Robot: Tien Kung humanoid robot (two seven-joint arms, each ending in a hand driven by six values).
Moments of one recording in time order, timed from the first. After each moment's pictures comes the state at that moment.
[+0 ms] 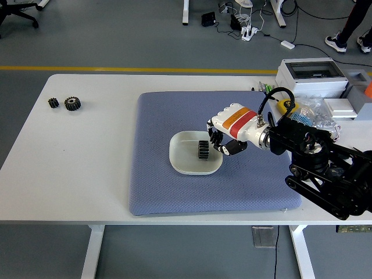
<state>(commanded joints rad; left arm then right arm) -0.24 0.03 -1.27 -0.18 1.46 0.10 0.18 0.95 -0.25 0.39 1.10 -2.11 -0.05 0.00</state>
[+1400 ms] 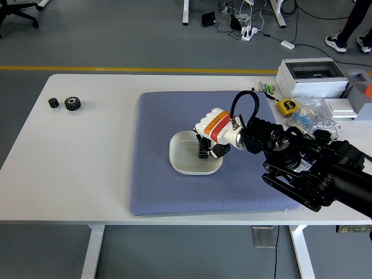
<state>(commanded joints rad) -0.24 0.04 -1.26 -0.18 1.47 0.11 0.19 1.05 -0.12 0.28 0.90 -2.15 -0.01 -0.01</state>
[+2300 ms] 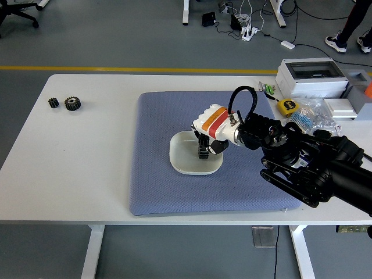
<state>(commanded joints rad) -0.26 0.04 -1.26 -0.18 1.48 0.11 0.19 1.07 -0.10 0.28 0.89 -2.14 0.00 -0.01</state>
